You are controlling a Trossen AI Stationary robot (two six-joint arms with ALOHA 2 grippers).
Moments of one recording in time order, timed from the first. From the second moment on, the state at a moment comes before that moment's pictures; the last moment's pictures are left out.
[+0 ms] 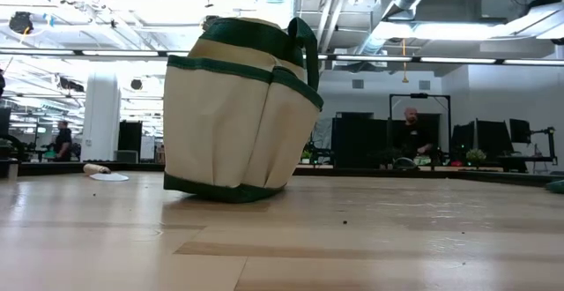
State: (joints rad) left arm 0.02 0.95 0.77 0.95 0.47 -0.86; right arm 0.28 0.94 1.08 -0.29 0.45 0.18
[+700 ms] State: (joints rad) left arm 0.11 0.89 0.77 0.13 0.09 -0.84; right arm 0.43 1.35 0.49 0.83 0.63 0.28
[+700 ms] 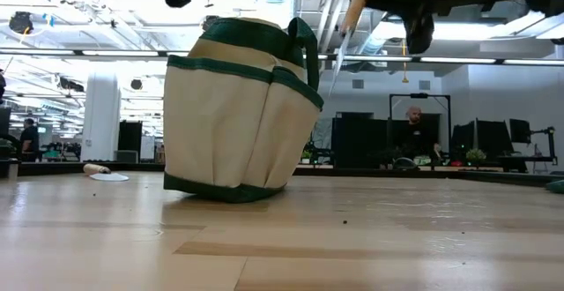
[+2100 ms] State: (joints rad) left arm 0.11 0.89 0.77 0.09 -0.05 -0.84; right arm 0.15 1.41 0.50 0.93 0.16 0.02
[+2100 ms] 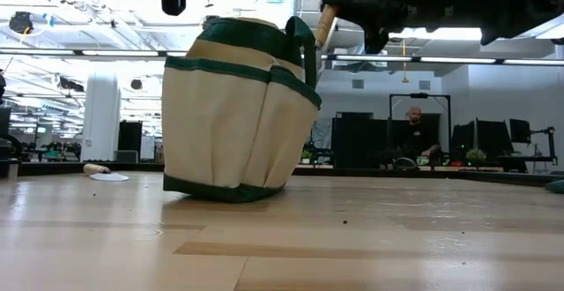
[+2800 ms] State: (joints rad) left arm 0.11 0.89 0.77 0.09 -0.12 -0.84; right arm 0.11 1.44 0.51 1.02 0.07 -0.03
